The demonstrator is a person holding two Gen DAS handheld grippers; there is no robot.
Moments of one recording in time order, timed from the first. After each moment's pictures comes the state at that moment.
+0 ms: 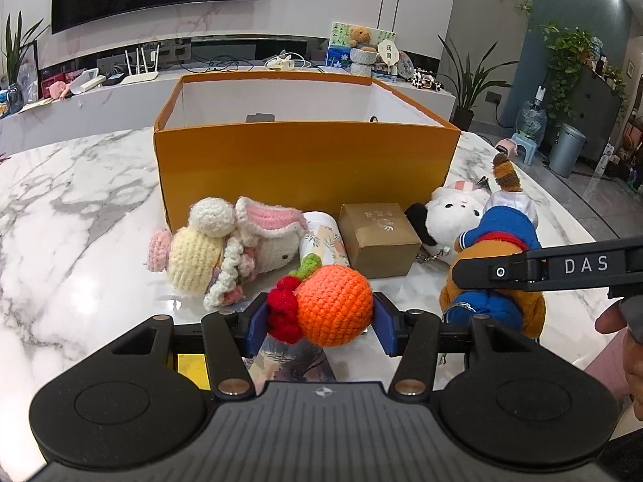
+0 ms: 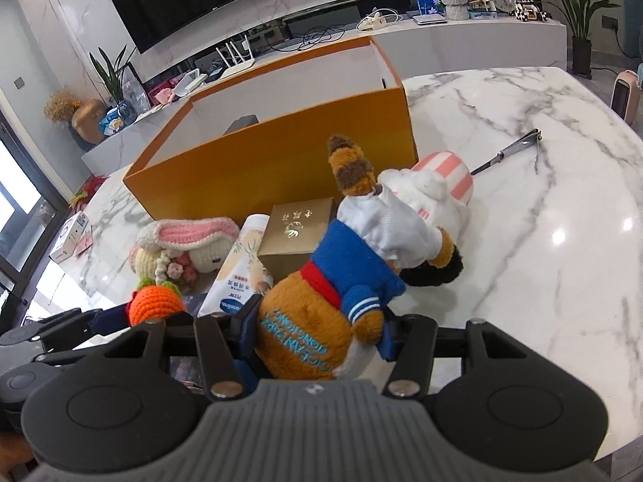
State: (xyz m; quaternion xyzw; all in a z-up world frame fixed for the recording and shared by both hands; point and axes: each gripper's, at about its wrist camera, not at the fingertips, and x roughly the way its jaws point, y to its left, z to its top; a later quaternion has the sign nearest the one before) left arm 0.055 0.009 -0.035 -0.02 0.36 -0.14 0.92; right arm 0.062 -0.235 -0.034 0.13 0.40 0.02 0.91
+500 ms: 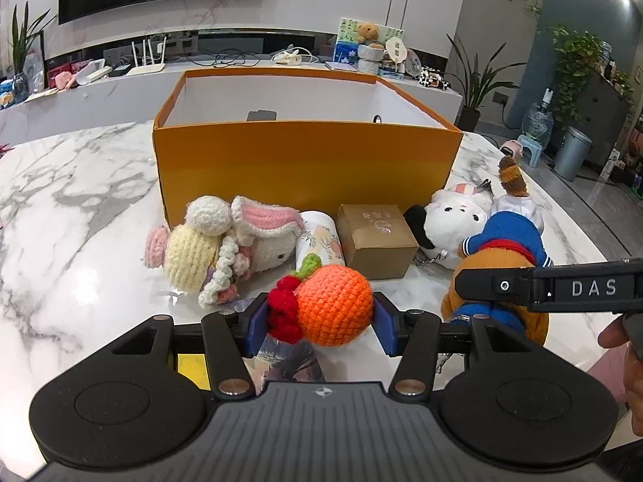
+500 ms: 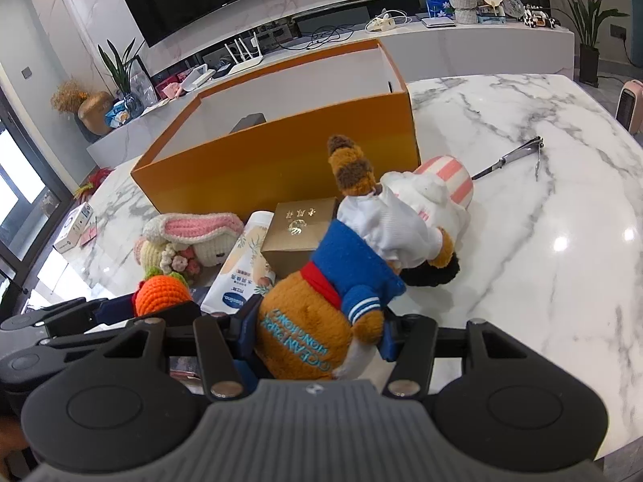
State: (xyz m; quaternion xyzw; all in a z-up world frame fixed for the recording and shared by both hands) left arm 0.057 0.004 -0.030 -0.03 0.37 -0.13 0.92; right arm 0.058 -0.233 -0.030 0.11 0.39 0.03 0.91
